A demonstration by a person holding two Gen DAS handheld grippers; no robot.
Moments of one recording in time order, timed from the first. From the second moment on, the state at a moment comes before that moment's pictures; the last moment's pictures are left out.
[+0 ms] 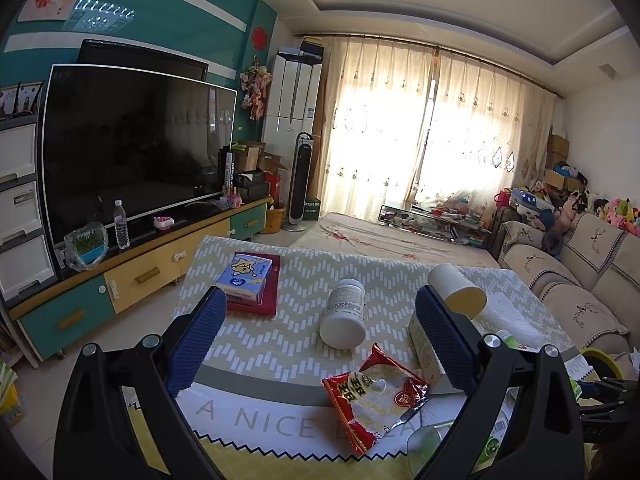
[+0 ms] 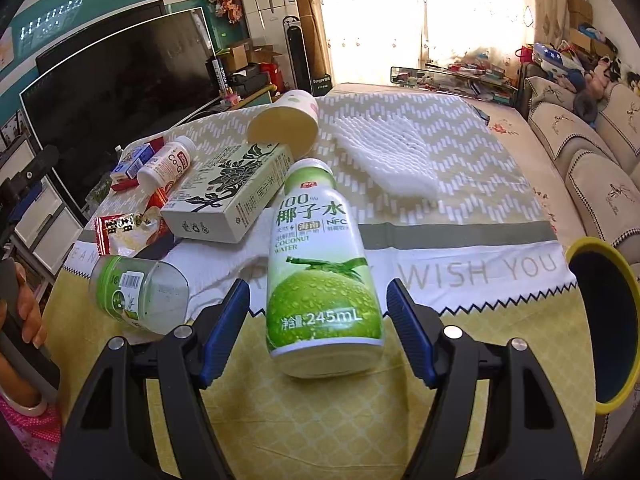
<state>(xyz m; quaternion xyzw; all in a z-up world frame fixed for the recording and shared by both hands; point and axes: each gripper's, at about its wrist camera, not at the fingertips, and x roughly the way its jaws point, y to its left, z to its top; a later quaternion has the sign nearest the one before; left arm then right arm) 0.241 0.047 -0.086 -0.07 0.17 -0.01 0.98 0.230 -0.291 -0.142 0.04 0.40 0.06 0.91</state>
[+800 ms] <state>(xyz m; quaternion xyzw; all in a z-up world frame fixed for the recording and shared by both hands) 0.242 0.043 -0.085 -0.06 0.17 -0.01 0.98 0.166 -0.338 -0.066 0.09 0.32 0.10 0.94</state>
